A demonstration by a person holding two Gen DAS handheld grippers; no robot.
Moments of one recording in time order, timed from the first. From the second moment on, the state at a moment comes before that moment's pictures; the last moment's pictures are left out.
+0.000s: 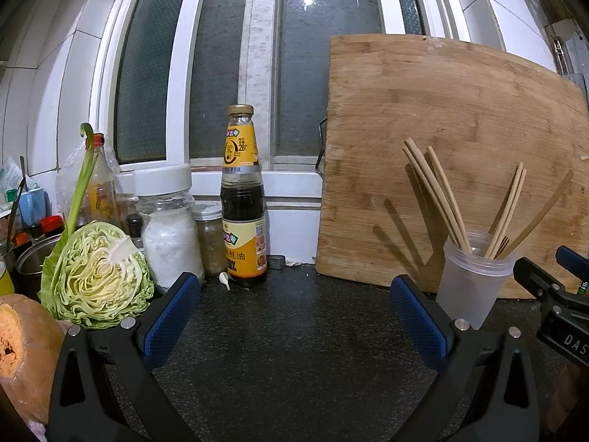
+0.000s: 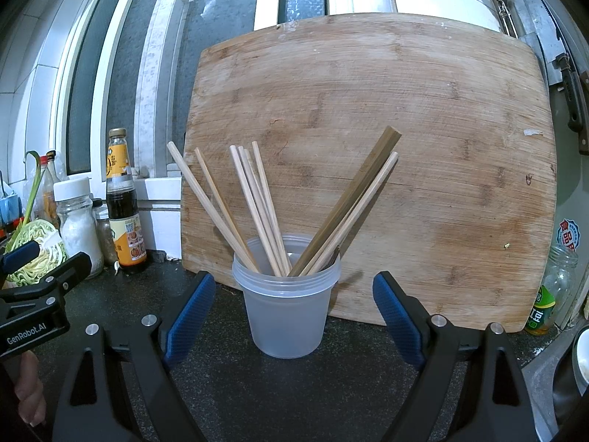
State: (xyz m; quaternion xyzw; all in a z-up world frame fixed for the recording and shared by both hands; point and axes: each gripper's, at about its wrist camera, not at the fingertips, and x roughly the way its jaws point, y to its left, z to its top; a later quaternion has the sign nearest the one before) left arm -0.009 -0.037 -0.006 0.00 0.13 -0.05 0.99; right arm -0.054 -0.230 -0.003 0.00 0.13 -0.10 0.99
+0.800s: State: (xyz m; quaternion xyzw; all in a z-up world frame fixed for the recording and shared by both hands) left arm -0.009 -0.035 -0.006 0.00 0.13 -0.05 0.99; right arm -0.053 -0.229 -0.003 0.00 0.13 -0.10 0.99
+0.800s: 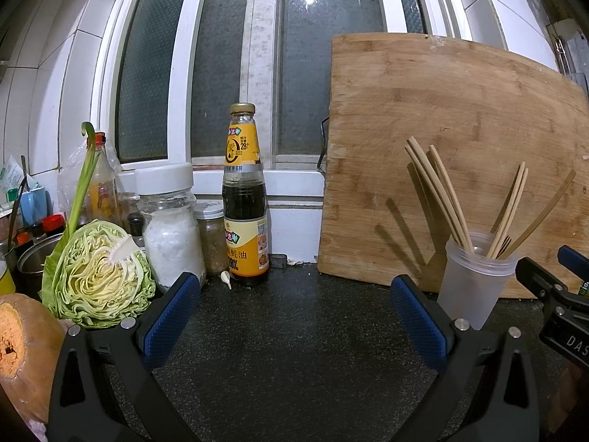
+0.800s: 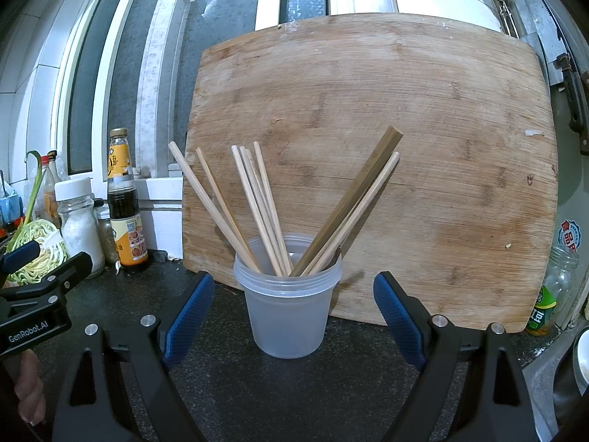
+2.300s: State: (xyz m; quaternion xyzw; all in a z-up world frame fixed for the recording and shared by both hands) left arm -0.008 -0.032 -0.006 0.00 0.14 -0.05 0.99; right arm -0.054 -0.228 -0.004 0.00 0.13 -0.10 0.99
